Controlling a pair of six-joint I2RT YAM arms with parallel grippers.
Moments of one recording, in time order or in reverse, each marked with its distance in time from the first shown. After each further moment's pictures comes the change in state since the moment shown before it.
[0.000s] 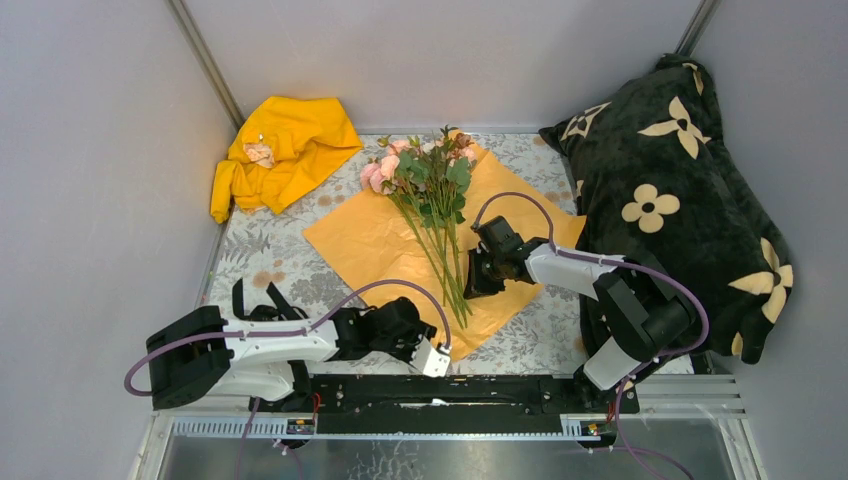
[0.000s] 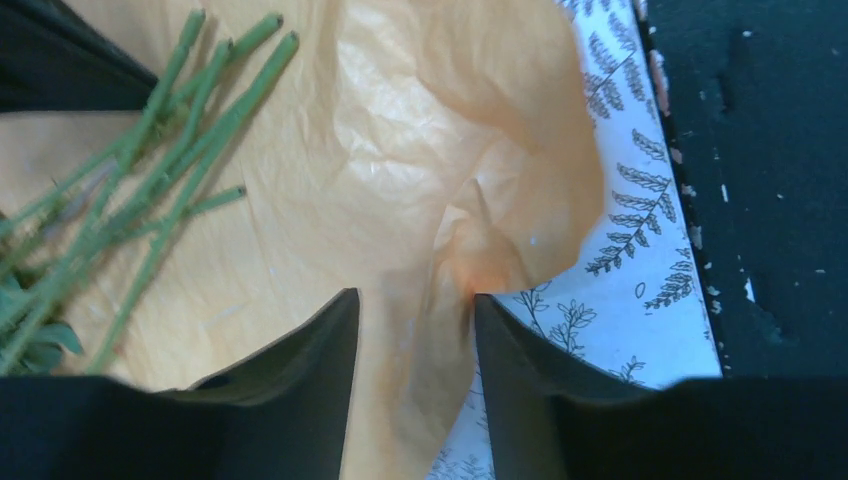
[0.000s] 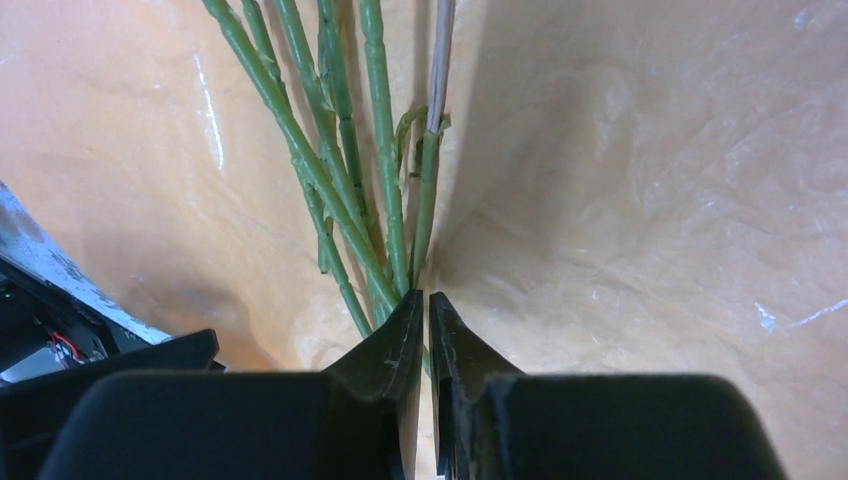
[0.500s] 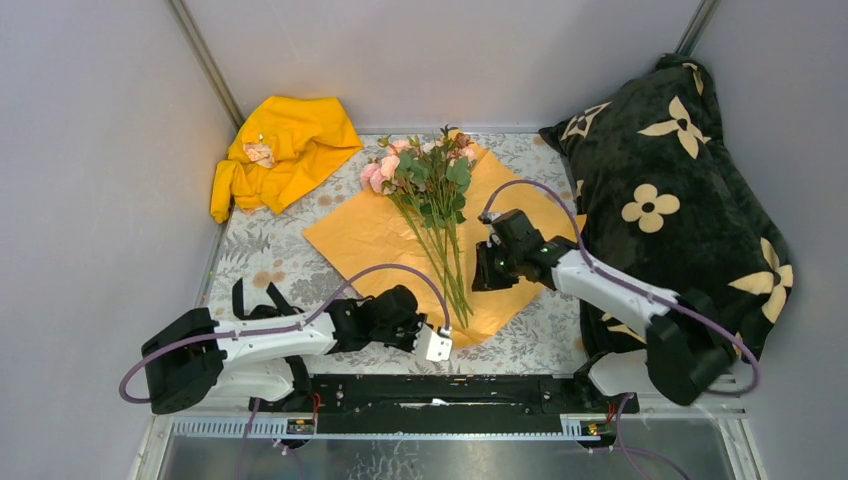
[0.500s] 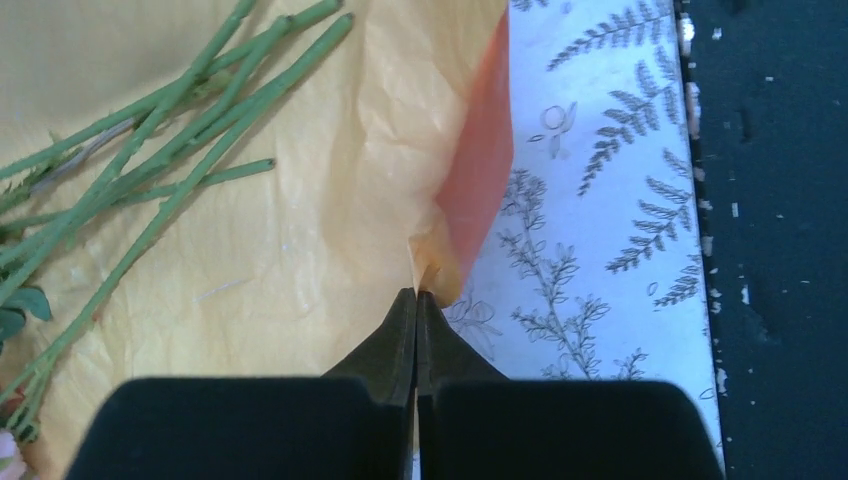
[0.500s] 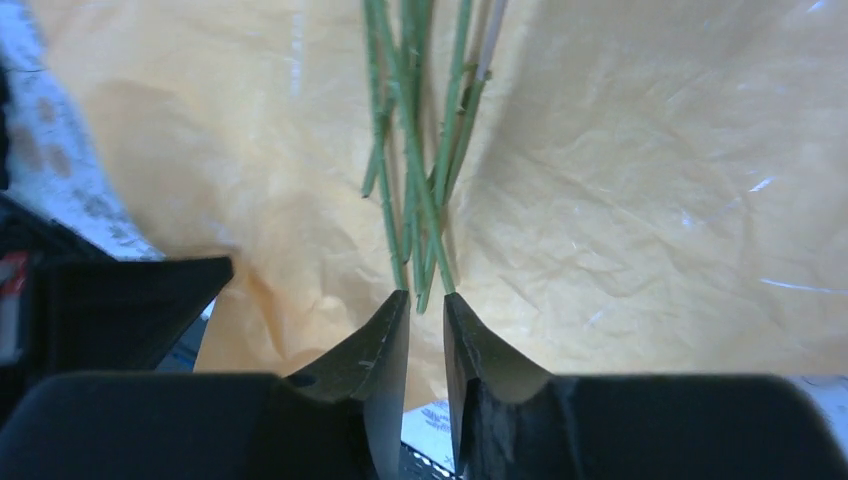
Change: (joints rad) left arm 0.042 -0.025 0.040 -0.064 0.019 -0.085; right arm 0.001 -0.203 0.016 -0.162 0.038 -0.110
